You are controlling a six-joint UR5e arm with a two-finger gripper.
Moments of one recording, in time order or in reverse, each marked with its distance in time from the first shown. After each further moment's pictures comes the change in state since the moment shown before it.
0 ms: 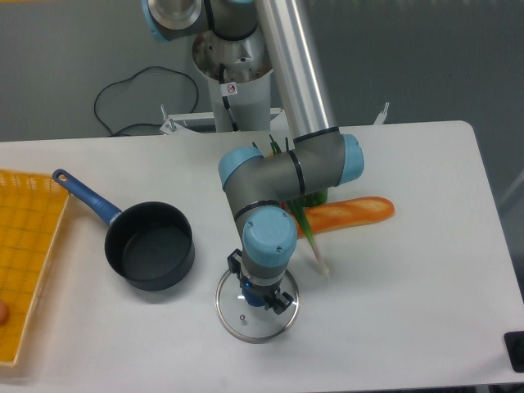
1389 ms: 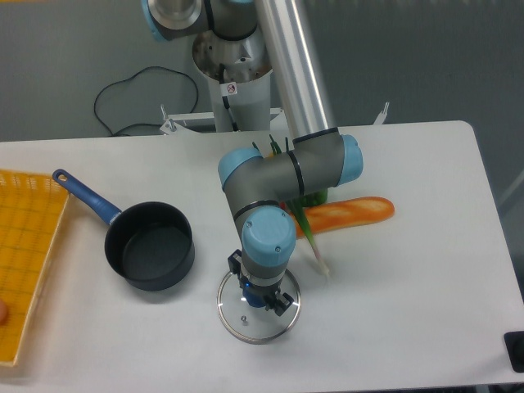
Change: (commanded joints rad) arm 0.000 0.009 0.003 0.005 0.002 0.006
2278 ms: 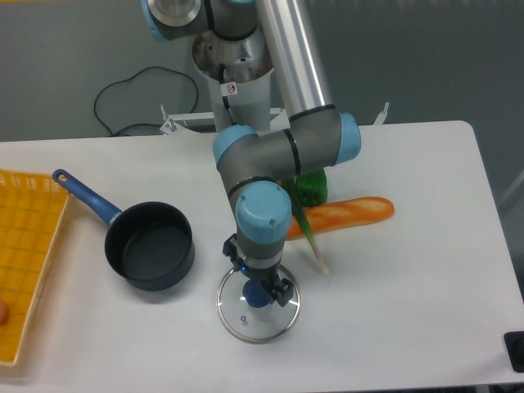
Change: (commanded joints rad) arm 0.005 0.112 -0.071 0.049 0.054 -0.005
